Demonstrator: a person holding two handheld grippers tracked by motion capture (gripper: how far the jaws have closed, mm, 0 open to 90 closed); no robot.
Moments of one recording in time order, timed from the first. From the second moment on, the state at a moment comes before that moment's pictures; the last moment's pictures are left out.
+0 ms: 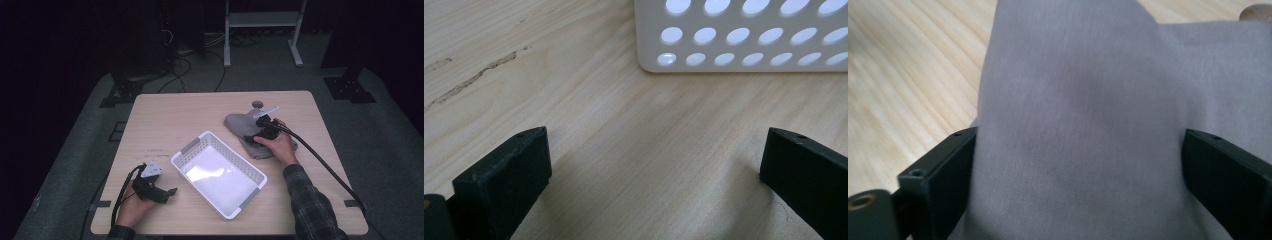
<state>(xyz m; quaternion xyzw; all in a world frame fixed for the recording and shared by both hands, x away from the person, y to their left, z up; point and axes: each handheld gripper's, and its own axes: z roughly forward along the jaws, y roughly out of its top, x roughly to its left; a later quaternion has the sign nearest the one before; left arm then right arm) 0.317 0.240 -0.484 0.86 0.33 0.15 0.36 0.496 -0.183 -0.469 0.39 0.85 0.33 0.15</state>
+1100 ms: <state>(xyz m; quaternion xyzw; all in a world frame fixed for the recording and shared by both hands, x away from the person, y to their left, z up) 0.317 0.240 -0.484 0.86 0.33 0.15 0.36 0.490 -0.186 -0.462 0.42 0.84 0.32 0.12</state>
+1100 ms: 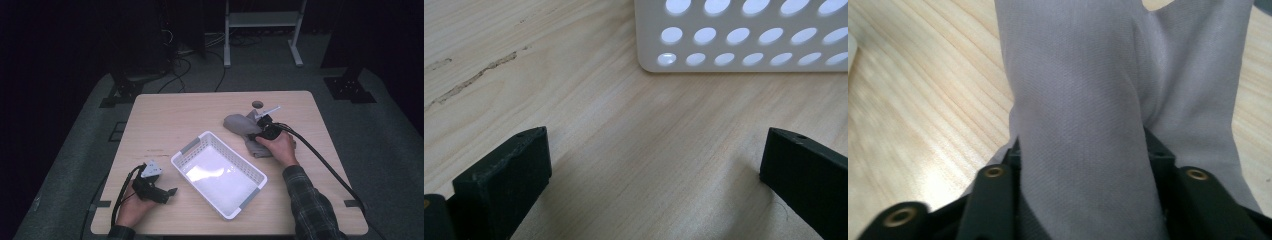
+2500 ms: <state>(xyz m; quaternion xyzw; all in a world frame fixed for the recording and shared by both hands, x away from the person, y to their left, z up) 0.317 0.240 -0.484 0.86 0.33 0.15 0.36 0.460 -0.209 -0.418 0.43 0.83 0.34 0.11</state>
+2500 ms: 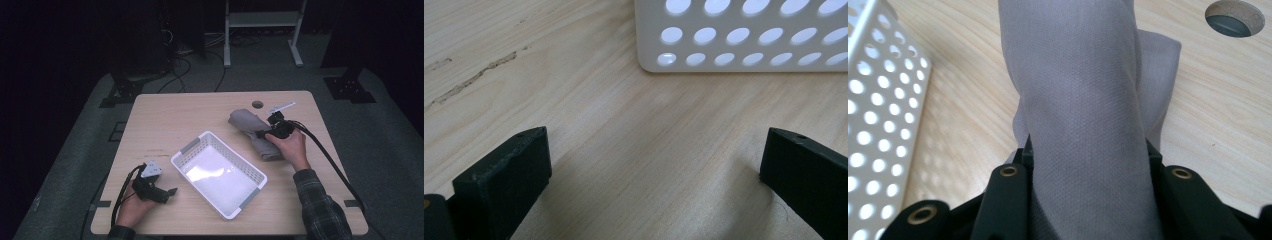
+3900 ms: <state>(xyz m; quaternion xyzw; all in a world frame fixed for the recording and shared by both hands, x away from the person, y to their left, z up) 0.318 0.241 -0.483 0.86 0.33 0.15 0.36 0.419 -0.197 -0.360 0.39 0.83 0.37 0.12</state>
